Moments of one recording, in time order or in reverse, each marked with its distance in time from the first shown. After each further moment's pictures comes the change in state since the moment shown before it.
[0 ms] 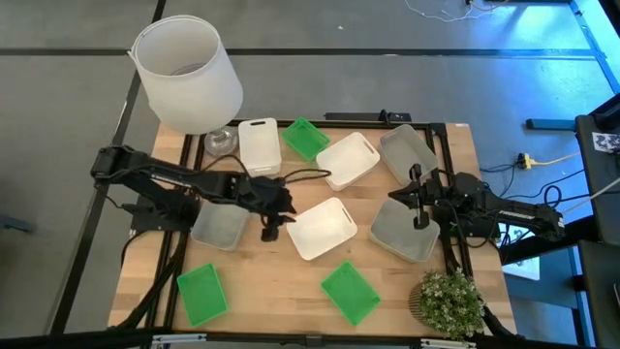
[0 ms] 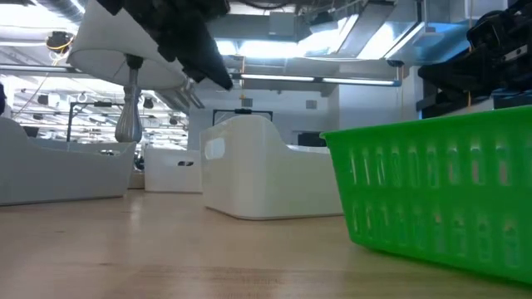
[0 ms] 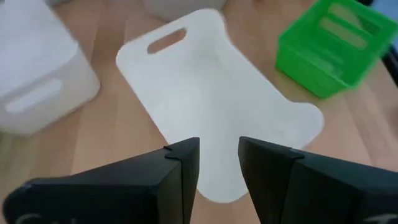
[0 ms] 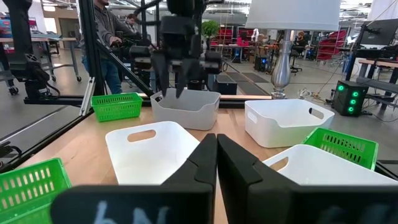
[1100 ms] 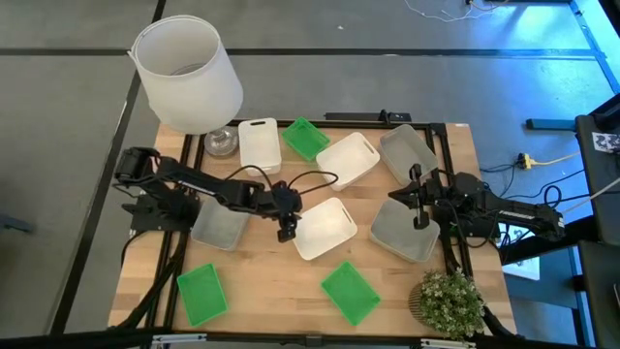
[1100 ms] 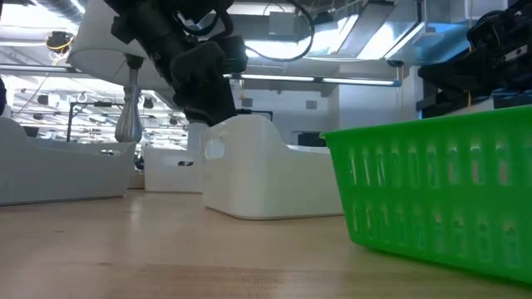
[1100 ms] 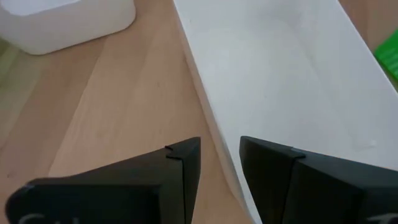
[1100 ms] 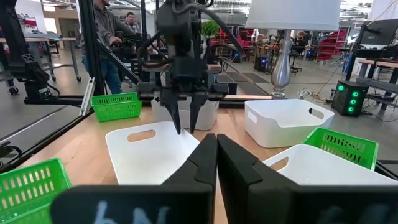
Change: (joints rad) left arm -0.004 0.219 0.001 0.064 -0.156 -0.190; right arm 0.000 0.000 0.000 0.000 0.000 0.000
